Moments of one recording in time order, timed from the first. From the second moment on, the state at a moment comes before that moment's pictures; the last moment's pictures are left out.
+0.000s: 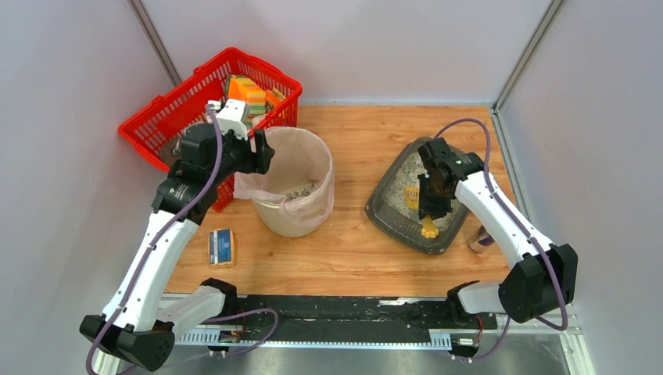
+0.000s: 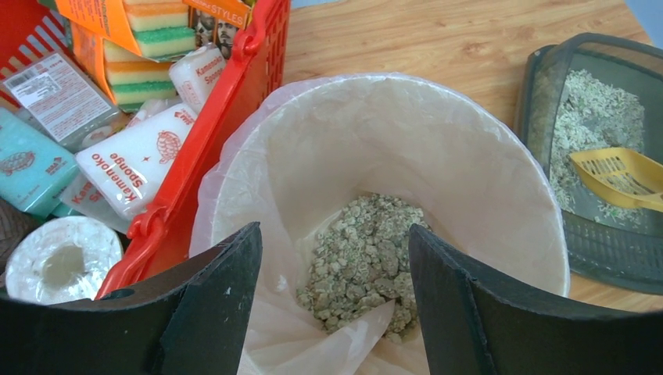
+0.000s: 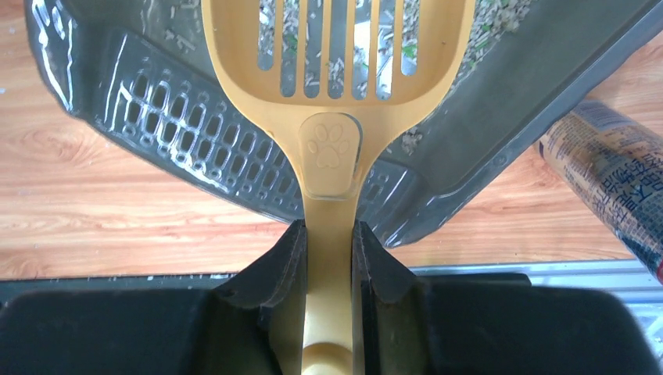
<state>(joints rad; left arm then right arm) -0.31 1.01 1.22 -0.56 0.08 -0.09 0.35 1.34 1.18 -1.14 0.09 0.44</state>
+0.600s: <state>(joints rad) -0.23 1.06 1.25 -0.65 -0.01 -0.07 0.27 1.54 1.26 -1.17 -0.07 0.35</state>
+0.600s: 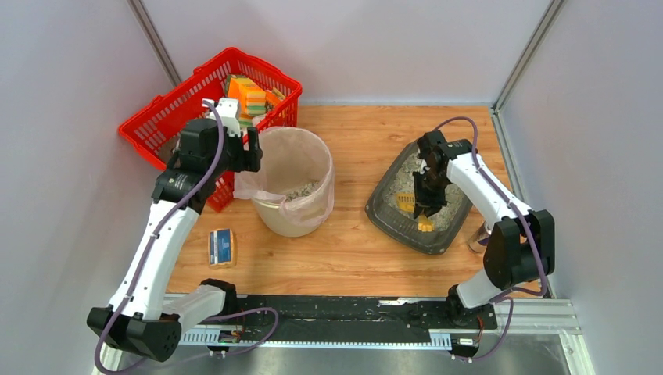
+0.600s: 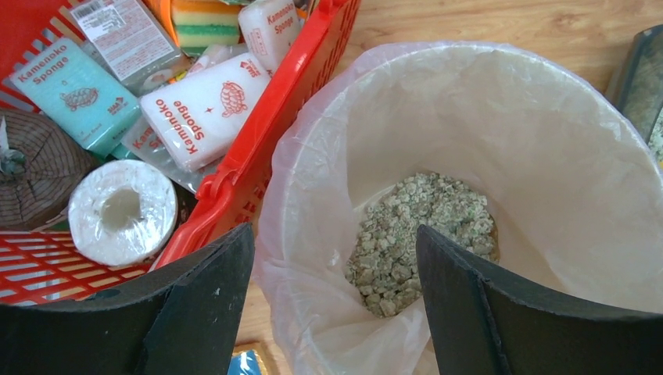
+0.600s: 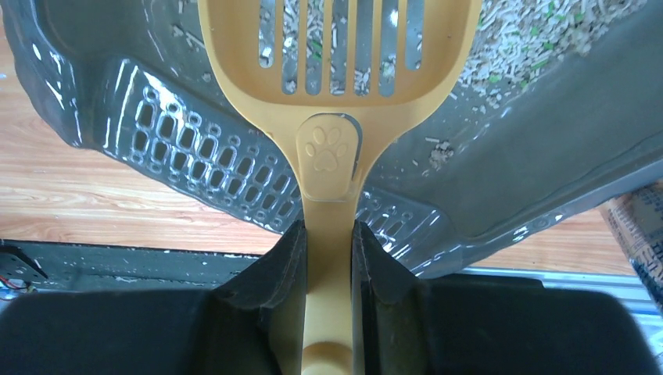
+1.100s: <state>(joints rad) -0.23 1.09 1.27 -0.70 0.01 -0.08 0.22 1.67 1.26 -0.99 -0.08 0.33</state>
